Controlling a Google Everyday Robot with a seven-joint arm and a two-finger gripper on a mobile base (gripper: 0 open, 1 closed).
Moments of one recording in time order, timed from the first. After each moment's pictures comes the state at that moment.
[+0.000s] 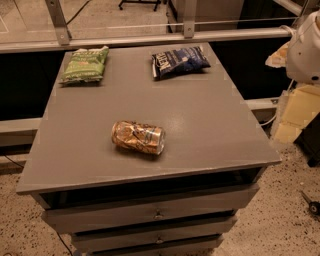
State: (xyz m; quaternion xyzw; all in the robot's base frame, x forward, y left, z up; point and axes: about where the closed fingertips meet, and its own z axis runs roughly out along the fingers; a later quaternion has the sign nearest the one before) arm 0.438 -0.217 0.977 -0.60 0.78 -0.04 0.16
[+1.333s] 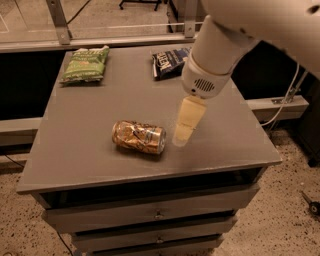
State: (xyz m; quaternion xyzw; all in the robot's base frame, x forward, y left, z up) arm 0.508 -0.074 0.903 -0.61 0.78 0.03 0.16
